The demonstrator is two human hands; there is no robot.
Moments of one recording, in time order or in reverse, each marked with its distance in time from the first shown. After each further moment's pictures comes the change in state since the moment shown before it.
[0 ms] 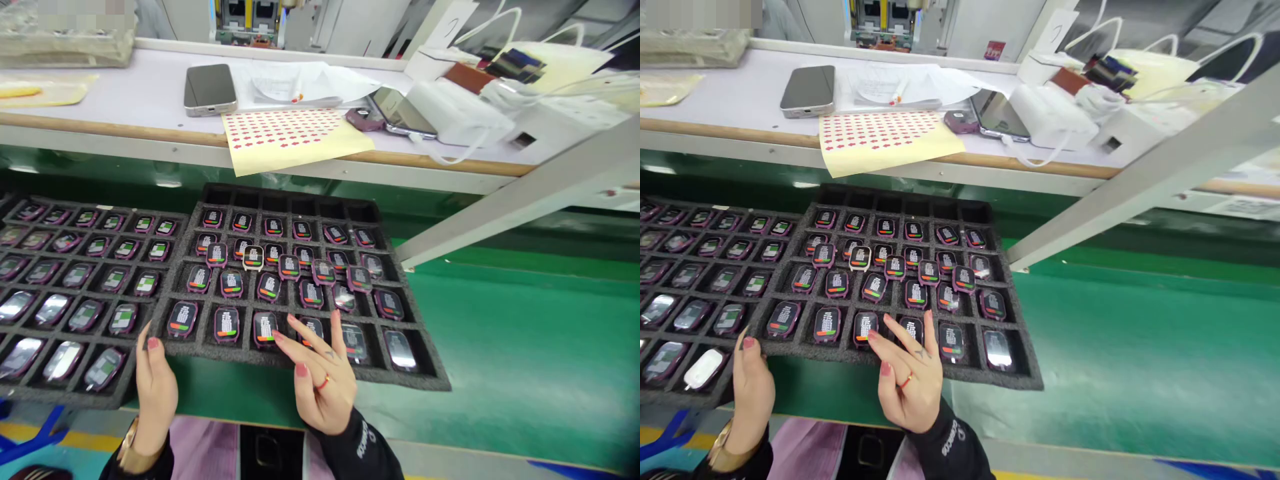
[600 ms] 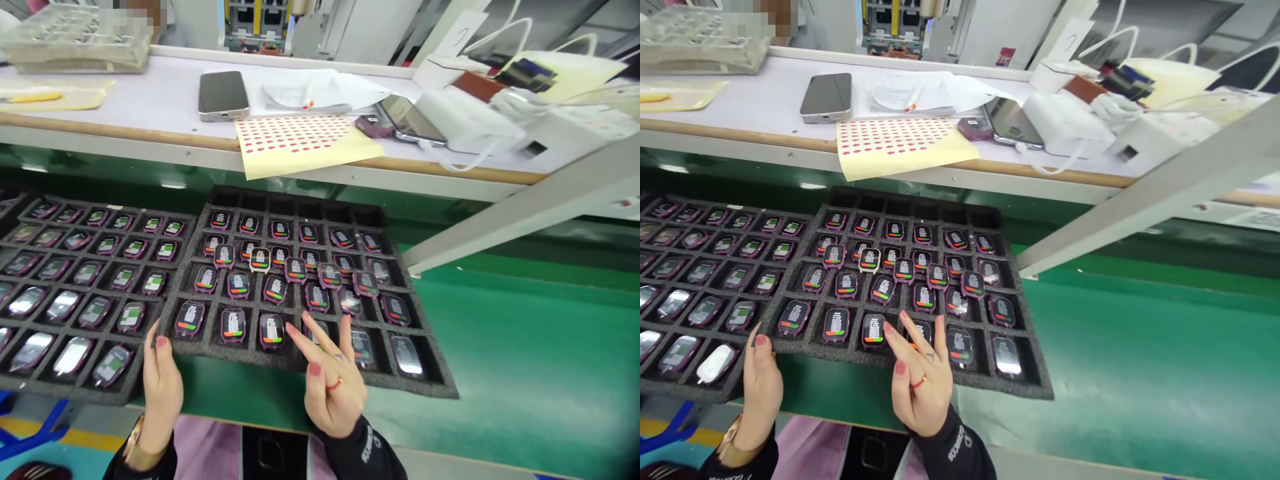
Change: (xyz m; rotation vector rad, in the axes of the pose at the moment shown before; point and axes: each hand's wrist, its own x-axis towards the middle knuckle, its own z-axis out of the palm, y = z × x) left_hand 0.000 -0.017 -0.003 -0.021 -0.029 0.042; right_hand -0.011 0.005 0.005 -0.022 0.043 0.028
